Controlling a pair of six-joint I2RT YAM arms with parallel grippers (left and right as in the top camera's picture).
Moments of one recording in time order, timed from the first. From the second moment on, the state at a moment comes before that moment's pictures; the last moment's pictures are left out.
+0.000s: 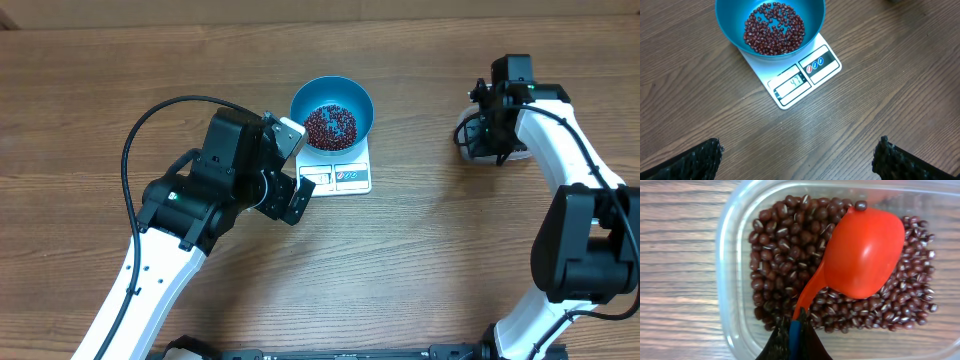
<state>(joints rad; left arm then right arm) -0.42 1.26 1.25 -0.93 0.16 0.08 -0.05 1.92 1.45 -0.89 0.04 -0.13</state>
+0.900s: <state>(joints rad) -0.42 1.26 1.25 -0.93 0.16 0.08 -0.29 1.92 1.45 -0.91 -0.51 -0.16</state>
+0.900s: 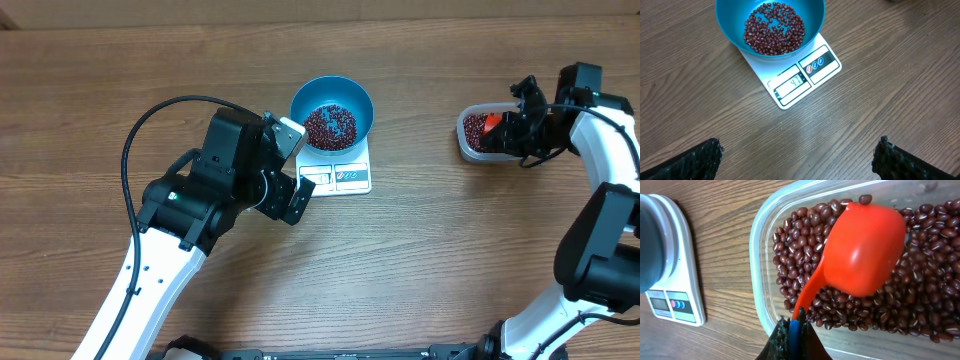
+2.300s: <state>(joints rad) -0.42 1.26 1.25 -0.93 0.16 0.08 -0.39 1.92 1.45 -1.01 -0.62 -0.17</state>
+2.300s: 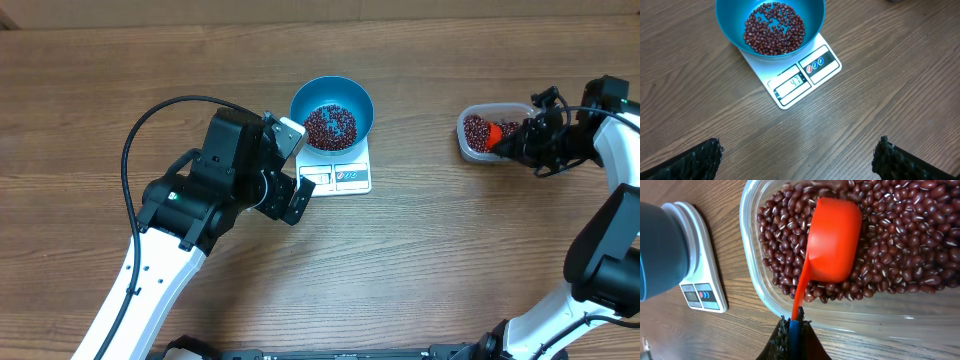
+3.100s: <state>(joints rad) -0.42 1.26 1.25 -0.93 0.16 0.08 -0.40 1.95 1.43 -0.98 -0.71 -0.17</state>
